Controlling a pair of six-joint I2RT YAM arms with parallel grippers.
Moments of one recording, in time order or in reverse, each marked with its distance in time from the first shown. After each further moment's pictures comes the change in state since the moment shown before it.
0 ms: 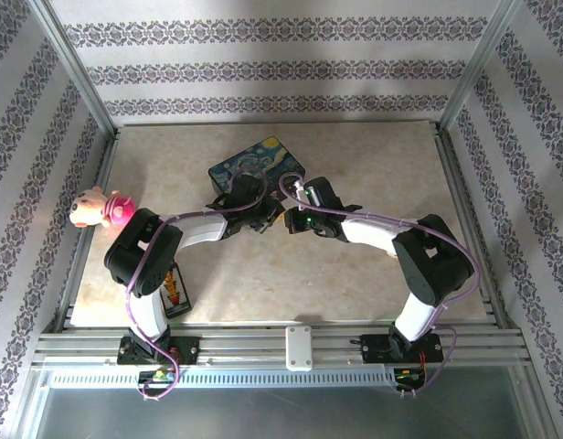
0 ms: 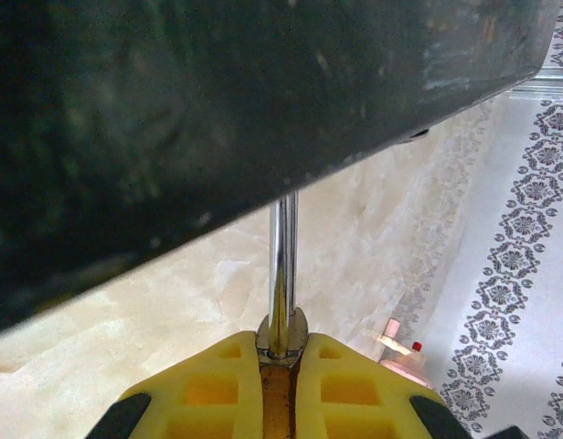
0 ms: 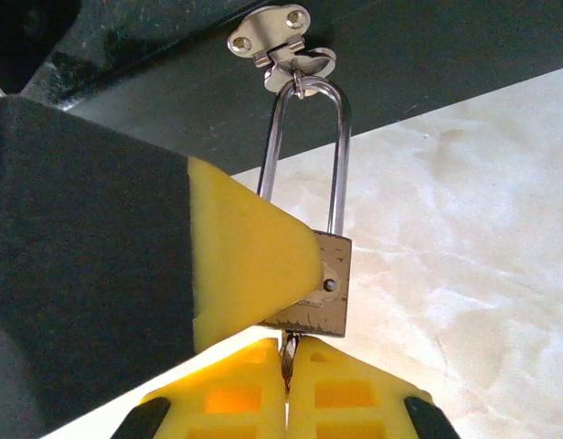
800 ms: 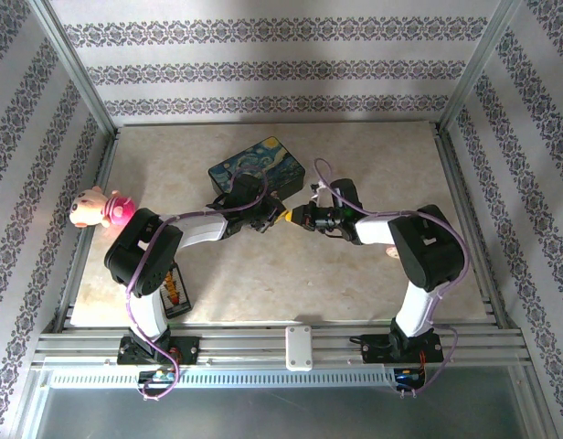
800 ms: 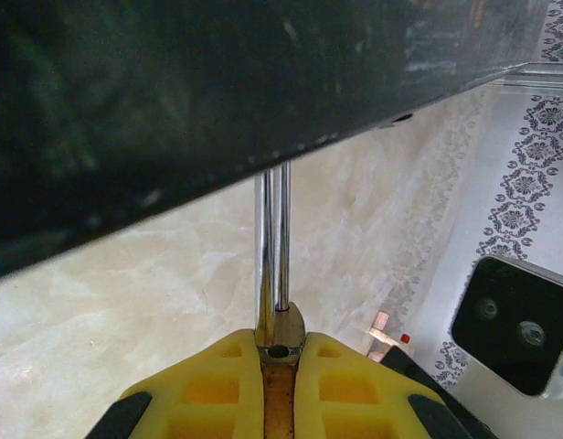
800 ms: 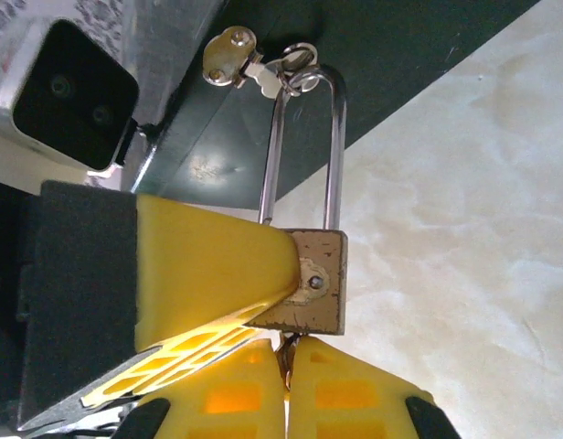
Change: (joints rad) left arm -0.001 0.000 0.002 0.009 0.015 -0.018; right arm -0.176 0.100 -0.148 0.436 -0.467 0.425
